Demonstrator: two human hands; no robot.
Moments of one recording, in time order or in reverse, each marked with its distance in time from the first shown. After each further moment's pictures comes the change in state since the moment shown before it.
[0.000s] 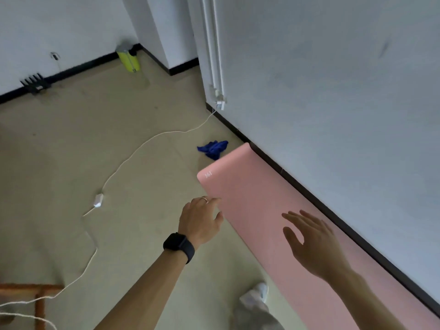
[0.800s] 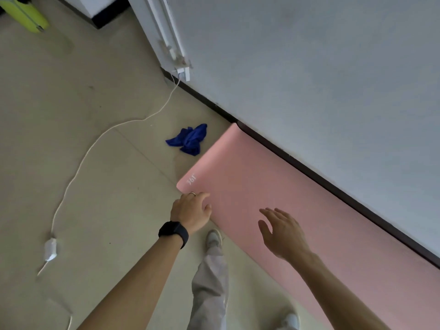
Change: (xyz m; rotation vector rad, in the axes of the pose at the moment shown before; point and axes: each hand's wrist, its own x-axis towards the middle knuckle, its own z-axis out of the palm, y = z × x) left_hand 0.464 -0.127 0.141 0.093 -0.354 0.060; right_hand 0.411 0.044 0.215 0.068 -0.348 0.316
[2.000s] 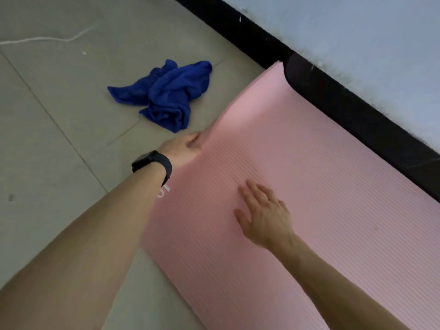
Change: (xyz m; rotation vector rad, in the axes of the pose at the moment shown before) left_hand 0.563 -0.224 0.328 -0.443 -0.082 -0.135; right_hand 0.561 0.066 0.409 -0.200 0.005 -0.117
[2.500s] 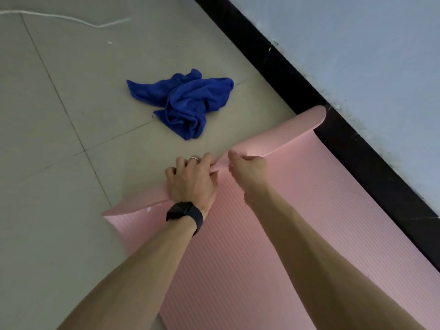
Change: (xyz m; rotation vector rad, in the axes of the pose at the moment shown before) left_hand -0.020 -0.002 0.074 0.205 0.782 0.028; right_hand 0.105 -0.079 -0.086 0.988 0.175 0.416
